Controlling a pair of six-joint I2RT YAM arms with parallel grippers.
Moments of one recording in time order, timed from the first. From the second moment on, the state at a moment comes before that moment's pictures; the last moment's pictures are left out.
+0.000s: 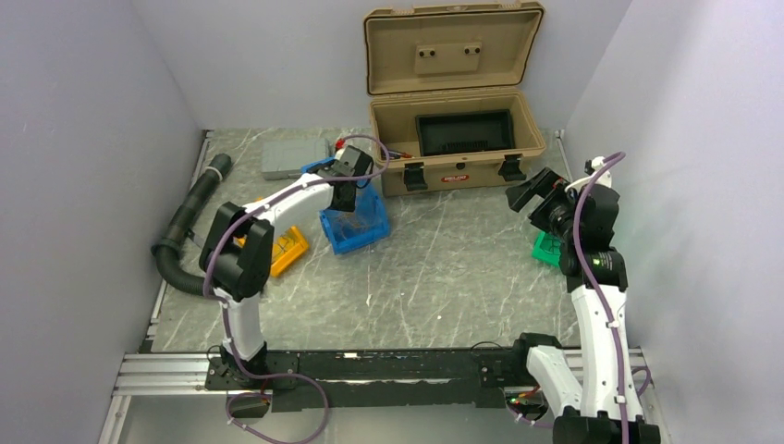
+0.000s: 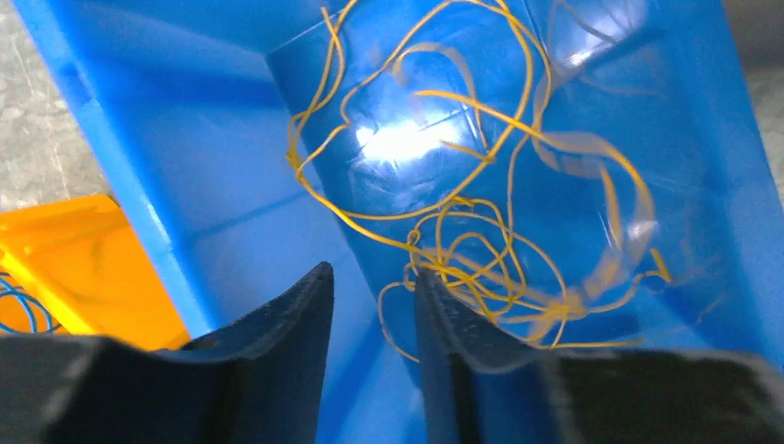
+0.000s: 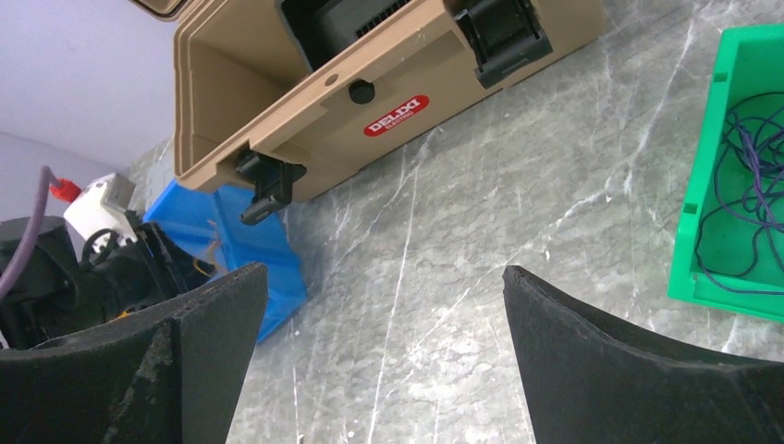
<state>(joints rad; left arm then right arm) -0.56 1.90 1.47 -0.60 -0.47 -0.37 -0.12 0.82 0.93 -0.49 -0.20 0.54</state>
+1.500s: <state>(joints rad) -0.54 0.46 0.20 -0.06 -0.57 -0.36 -0.01 0.72 0.25 0.08 0.00 0.41</state>
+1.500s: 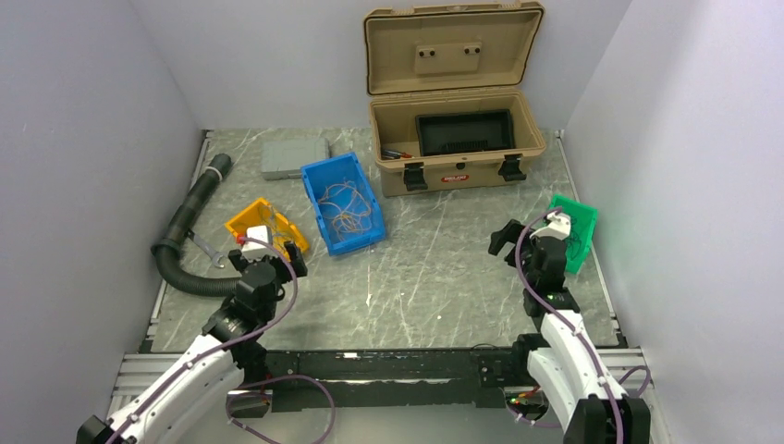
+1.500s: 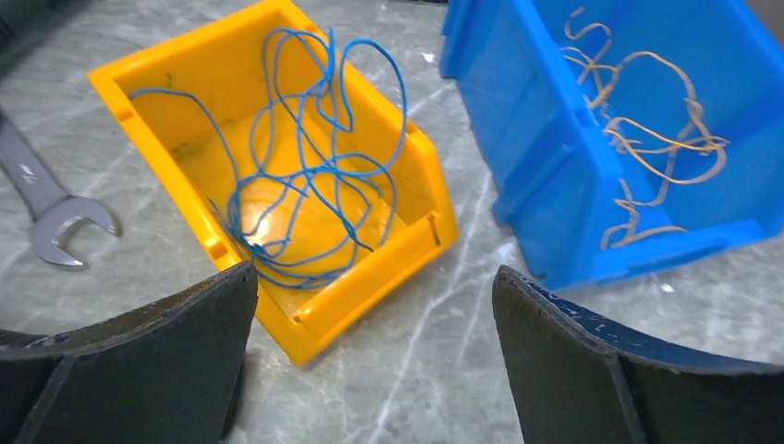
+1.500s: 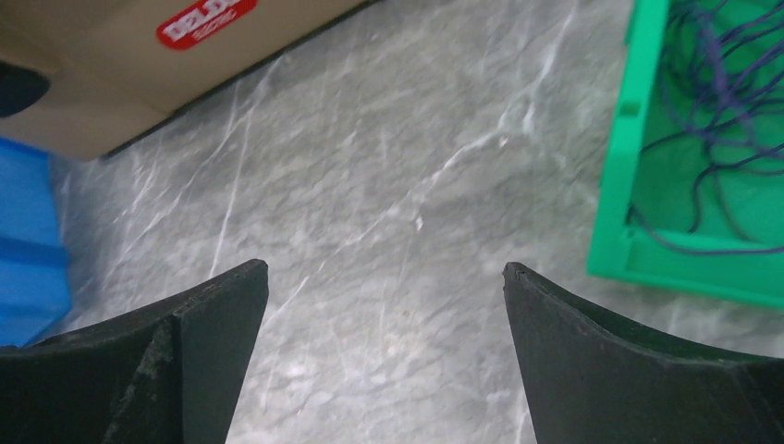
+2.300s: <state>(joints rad) -0.11 1.00 0.36 0.33 -0.55 -0.20 -0.03 1.26 0.37 0.58 0.18 0.22</state>
